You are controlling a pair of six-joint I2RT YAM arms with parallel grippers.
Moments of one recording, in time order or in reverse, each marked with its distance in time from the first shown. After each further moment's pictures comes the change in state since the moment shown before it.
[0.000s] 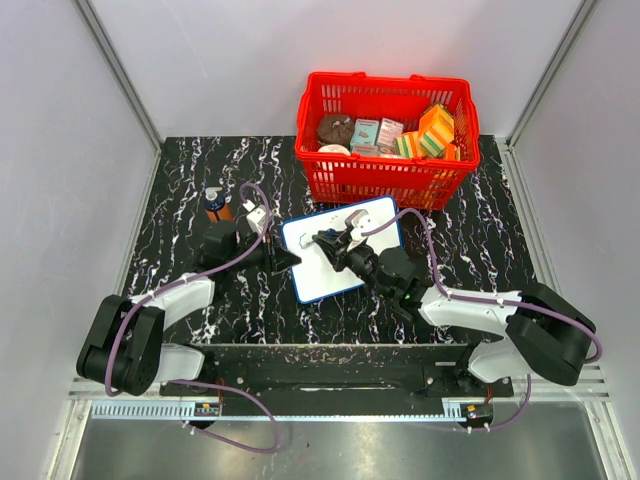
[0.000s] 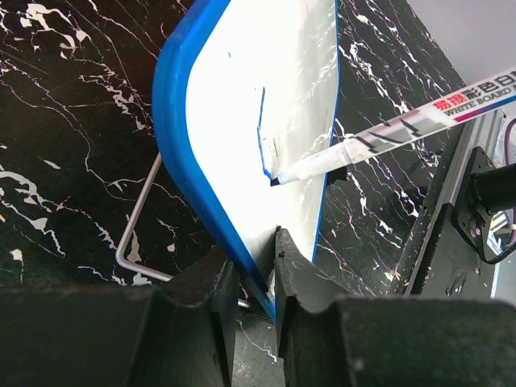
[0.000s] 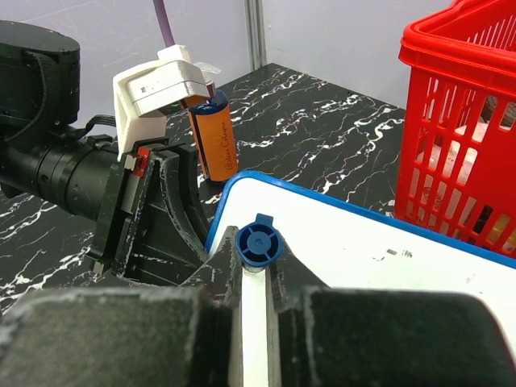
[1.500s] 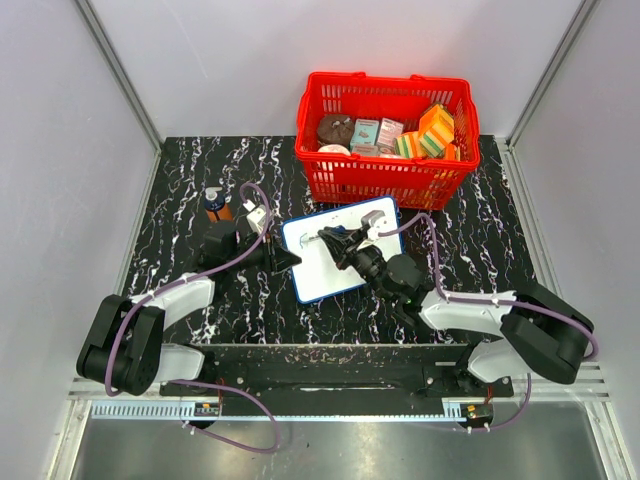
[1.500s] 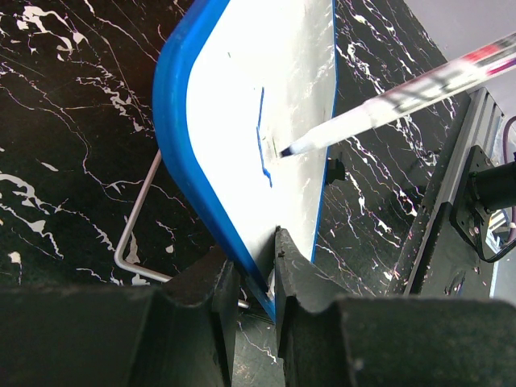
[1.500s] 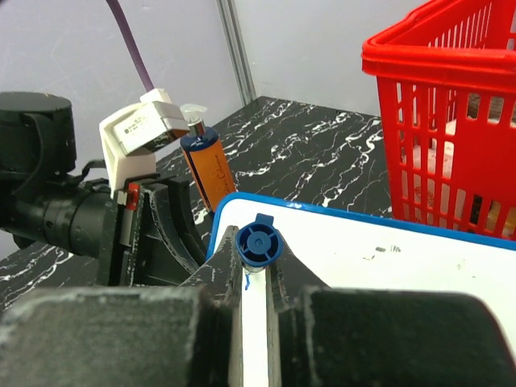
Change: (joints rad) left arm 0.000 0.002 0.000 0.004 0.007 0.001; right arm 0.000 -0.007 -0.064 0.174 0.090 0.104
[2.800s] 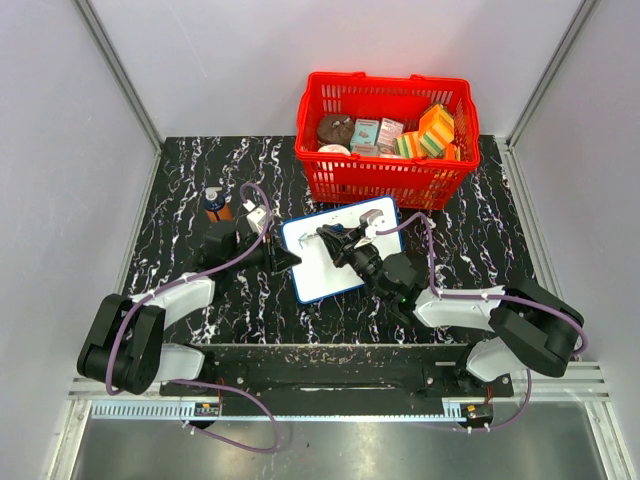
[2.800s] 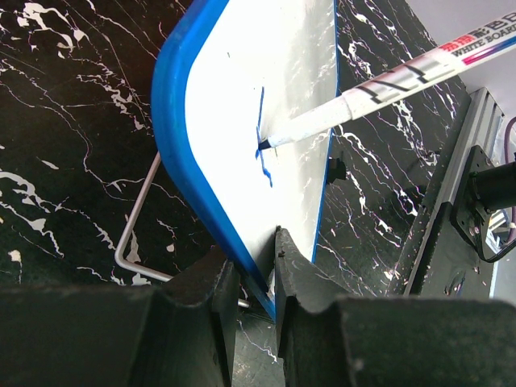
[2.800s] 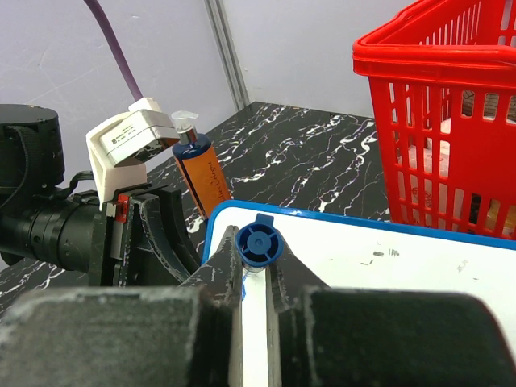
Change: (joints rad) left arm 0.002 0.005 0.000 0.000 0.001 0.000; right arm 0.000 0.079 0.016 0.053 0.033 0.011
